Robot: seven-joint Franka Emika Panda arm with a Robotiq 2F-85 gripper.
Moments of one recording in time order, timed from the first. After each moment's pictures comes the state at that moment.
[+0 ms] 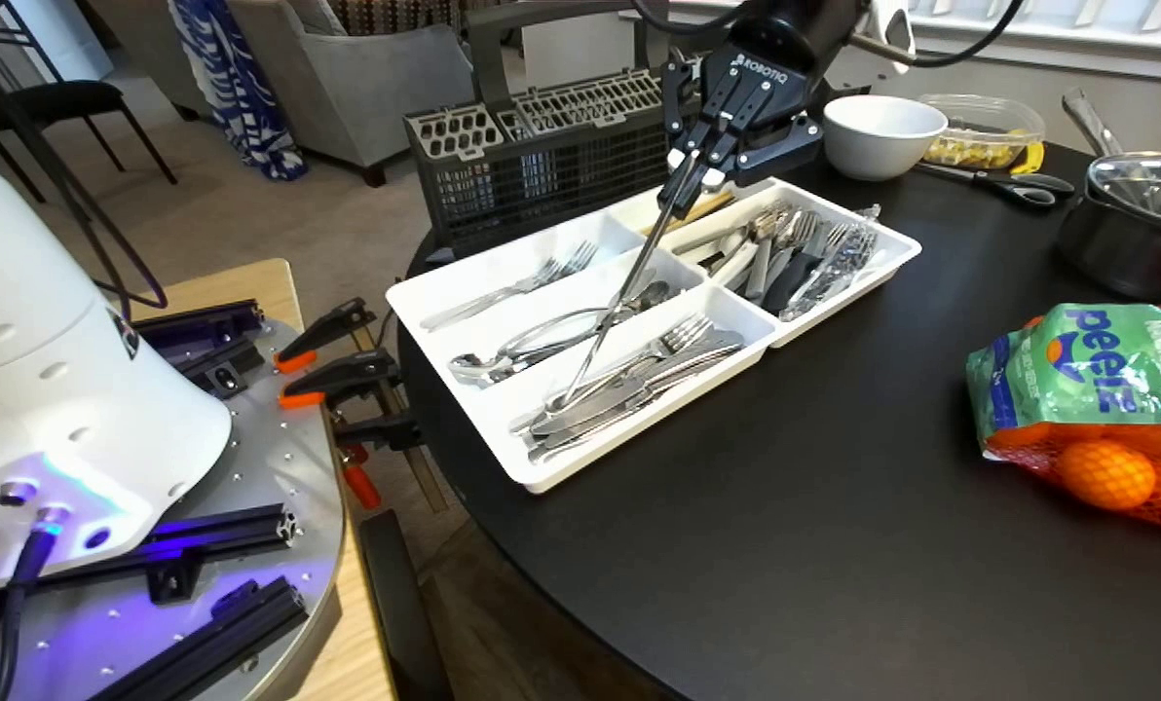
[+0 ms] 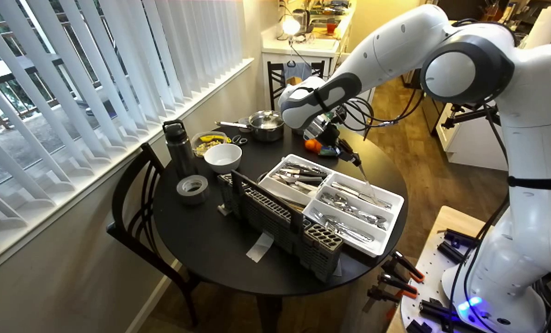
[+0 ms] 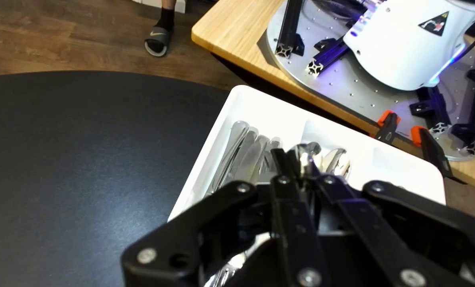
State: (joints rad) arm -0.09 0.57 -0.01 -1.65 -0.31 1.31 -0.56
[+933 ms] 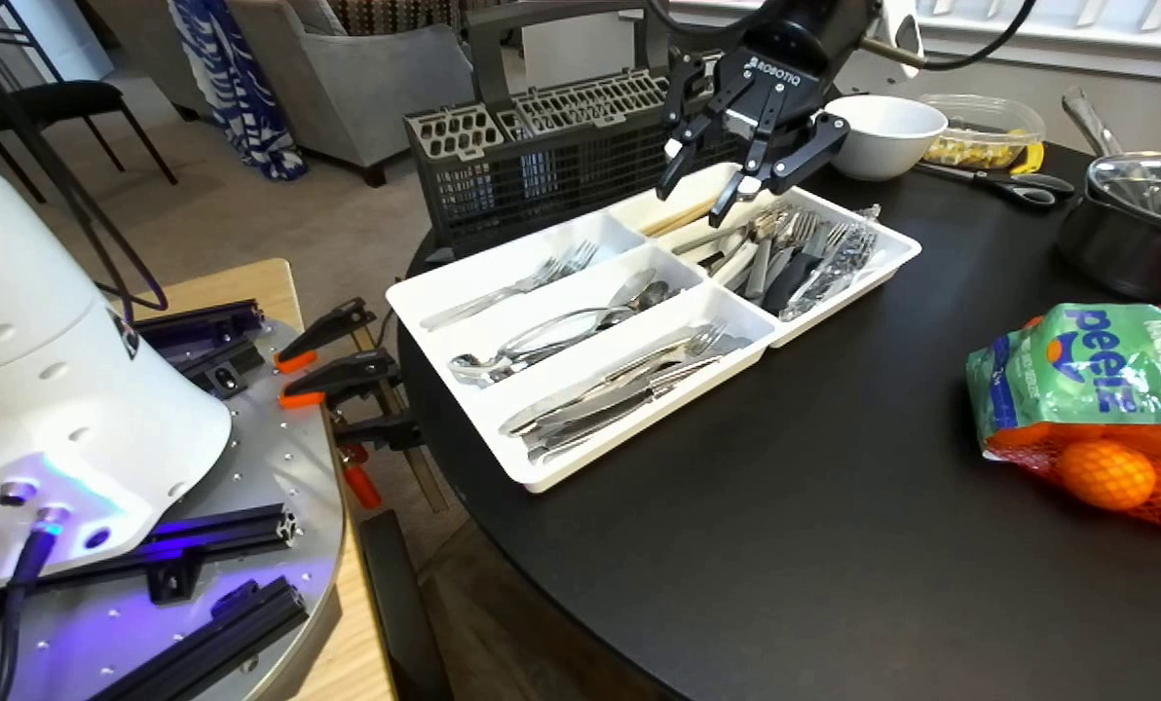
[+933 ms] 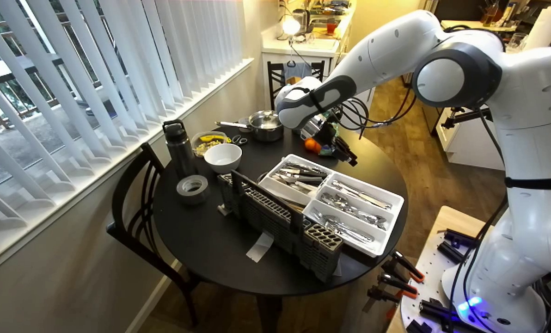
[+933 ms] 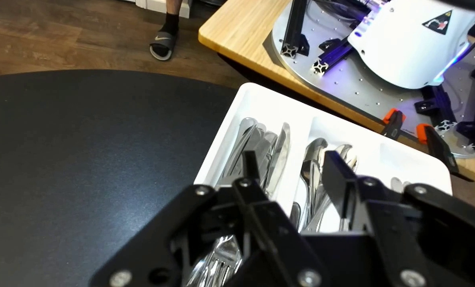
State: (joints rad) arm -0.09 0.62 0.00 -1.58 -0.33 1.28 -0.56
